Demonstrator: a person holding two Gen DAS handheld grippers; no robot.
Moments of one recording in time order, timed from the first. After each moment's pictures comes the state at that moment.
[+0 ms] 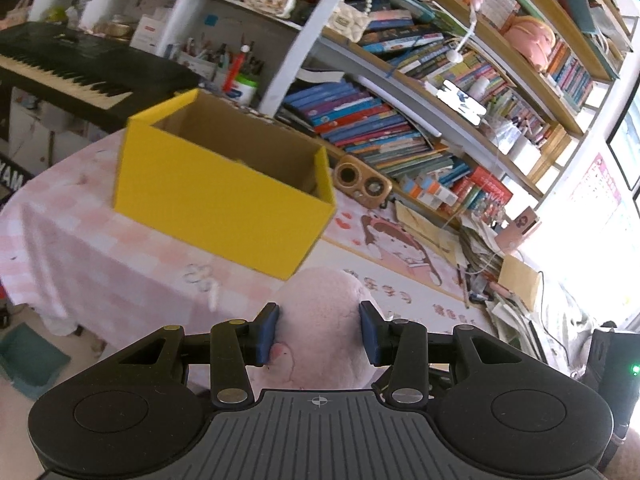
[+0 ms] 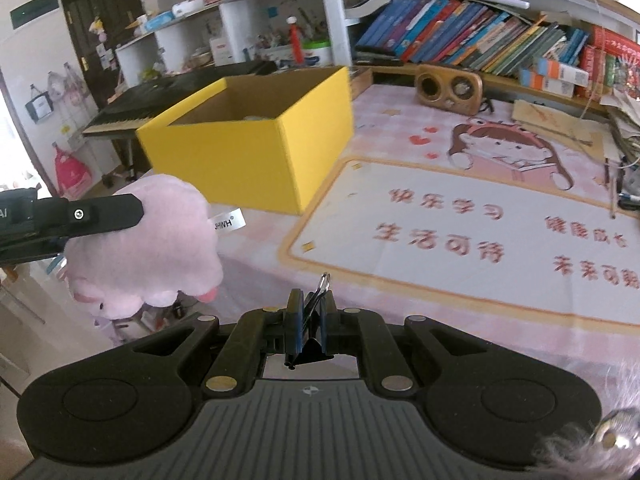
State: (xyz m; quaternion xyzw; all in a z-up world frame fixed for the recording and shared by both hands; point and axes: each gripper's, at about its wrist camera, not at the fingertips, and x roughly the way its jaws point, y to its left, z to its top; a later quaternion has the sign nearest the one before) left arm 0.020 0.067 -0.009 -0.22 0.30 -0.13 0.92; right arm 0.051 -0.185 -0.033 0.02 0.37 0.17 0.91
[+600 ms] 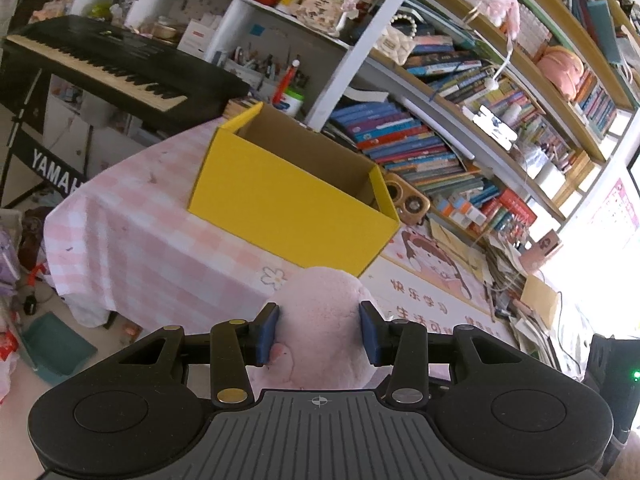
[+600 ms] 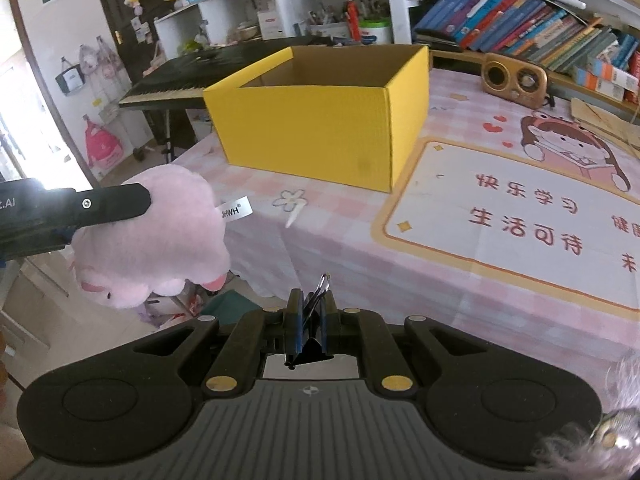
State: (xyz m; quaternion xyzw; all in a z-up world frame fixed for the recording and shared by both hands) left arm -0.004 0.128 -0.016 -0.24 0.29 -0.09 0.92; right arm 0.042 -0.117 -0.042 0.01 0.39 0.22 0.89
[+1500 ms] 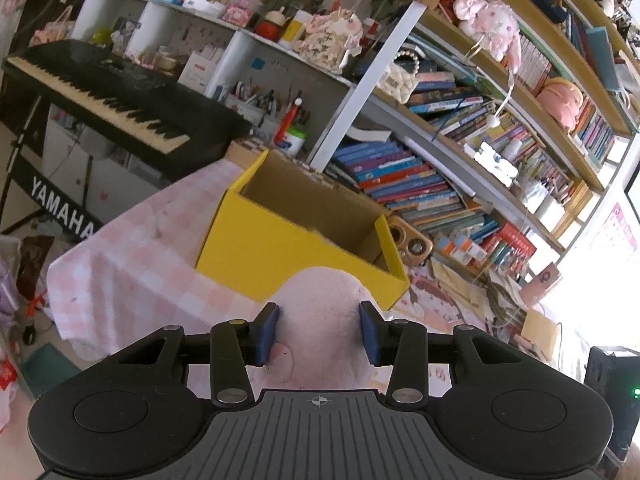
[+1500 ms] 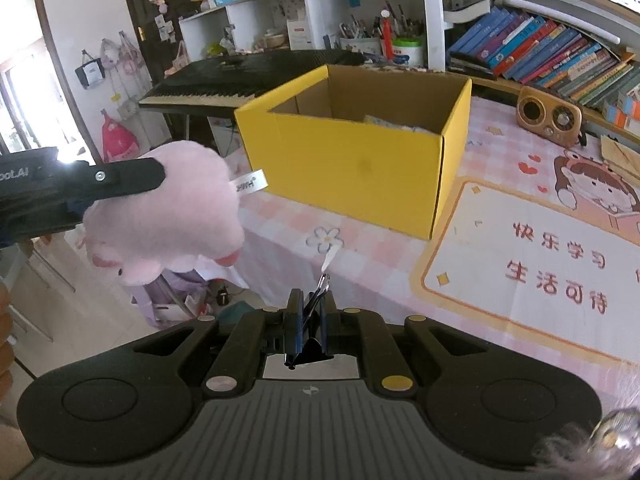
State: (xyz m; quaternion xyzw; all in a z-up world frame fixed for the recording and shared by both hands) left arm 0.021 0.156 0.009 -0.24 0.25 -0.08 0.93; right arm 0.067 -0.082 -0.022 -0.01 0.37 0.25 0.90
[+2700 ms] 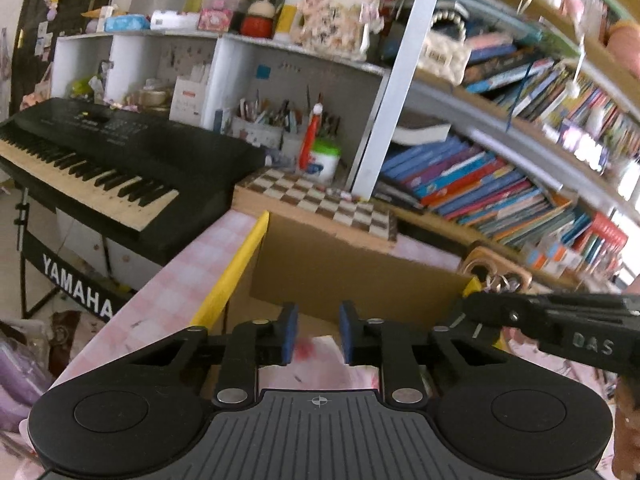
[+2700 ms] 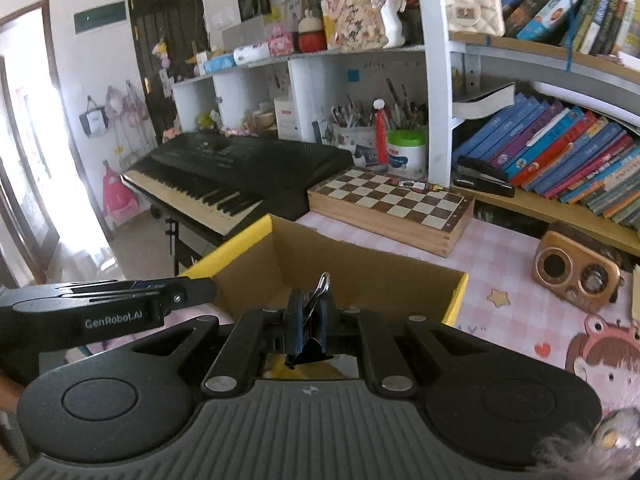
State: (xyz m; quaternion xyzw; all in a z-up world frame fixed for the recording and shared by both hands) left arm 0.238 0.125 0.006 -0.14 0.27 -0.01 0.95; right arm 0.296 -0.085 0.036 -0.02 0.29 0.28 0.92
